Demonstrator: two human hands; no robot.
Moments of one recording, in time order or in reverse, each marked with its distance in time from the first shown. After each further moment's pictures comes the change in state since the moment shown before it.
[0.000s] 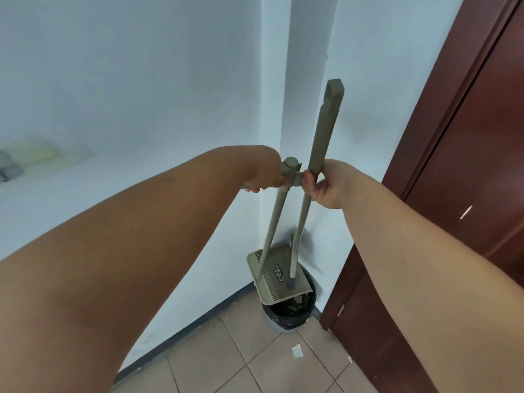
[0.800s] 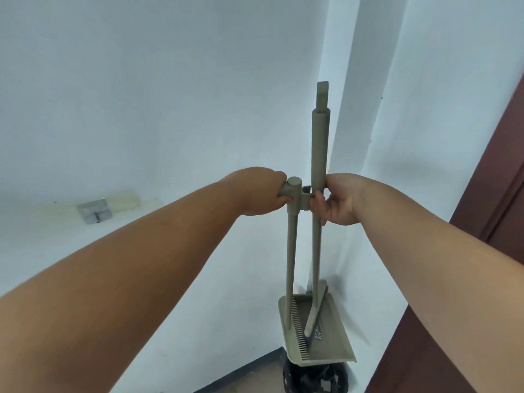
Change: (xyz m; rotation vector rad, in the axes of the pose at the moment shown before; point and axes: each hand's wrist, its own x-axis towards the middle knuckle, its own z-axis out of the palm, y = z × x) left_hand -0.053 -0.060 -0.074 0.286 0.492 0.078; right_hand -0.056 -0.061 0.110 -0.501 -0.178 0.057
